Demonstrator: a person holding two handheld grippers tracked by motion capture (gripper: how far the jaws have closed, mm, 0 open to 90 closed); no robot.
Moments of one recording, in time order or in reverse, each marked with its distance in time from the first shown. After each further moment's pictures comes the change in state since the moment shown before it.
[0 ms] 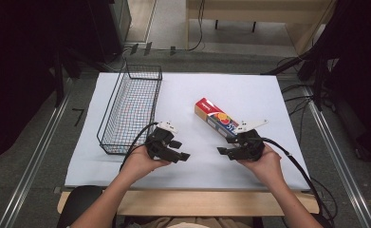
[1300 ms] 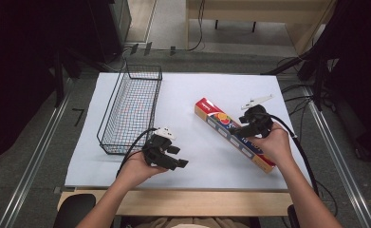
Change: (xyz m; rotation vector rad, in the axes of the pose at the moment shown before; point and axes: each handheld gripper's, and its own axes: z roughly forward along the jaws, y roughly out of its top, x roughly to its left) left arm -0.013 -0.013 -0.006 0.006 -0.006 0.020; right arm -0.058 0.039 -0.008 0.099 -0.120 0.044
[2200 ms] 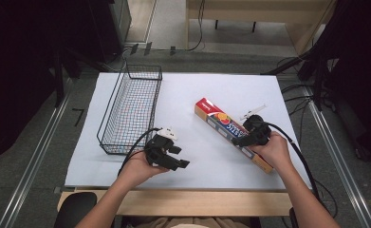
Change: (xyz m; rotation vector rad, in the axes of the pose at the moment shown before) left arm 0.000 0.004 0.004 0.010 0.000 0.017; right arm -0.013 -0.035 0.035 0.167 0.000 0.020
